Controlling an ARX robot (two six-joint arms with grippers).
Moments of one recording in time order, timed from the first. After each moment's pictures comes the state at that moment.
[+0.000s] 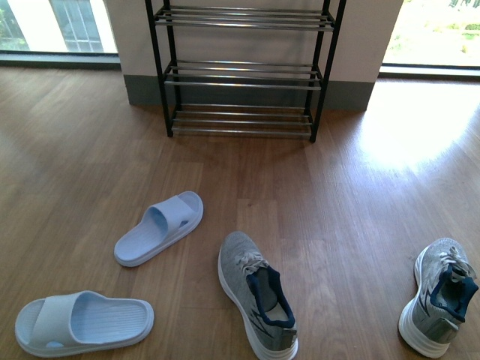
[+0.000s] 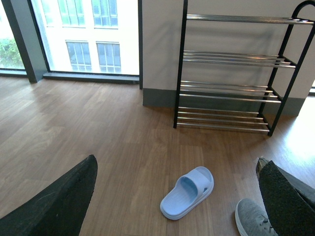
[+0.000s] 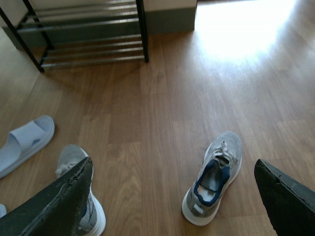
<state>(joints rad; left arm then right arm) 0.00 0.02 0.01 0.00 0.00 0.00 -0.17 0.91 0.19 0.40 0.04 0.08</state>
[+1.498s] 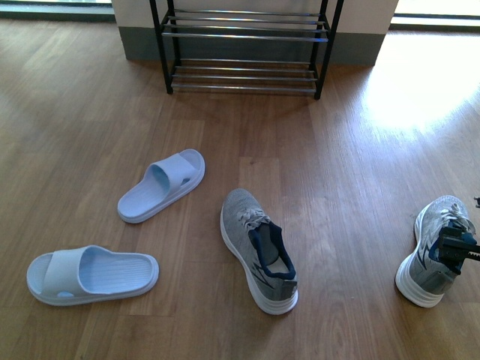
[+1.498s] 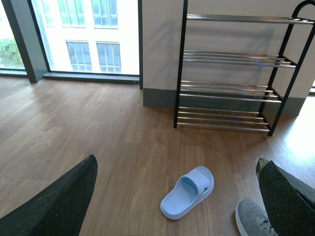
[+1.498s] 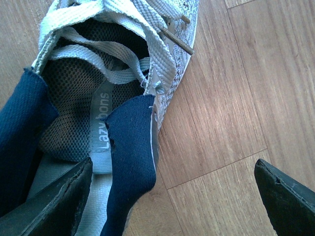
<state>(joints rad) 0.00 0.02 0.01 0.00 0.00 0.00 -0.46 2.74 1.29 0.42 0.18 0.00</state>
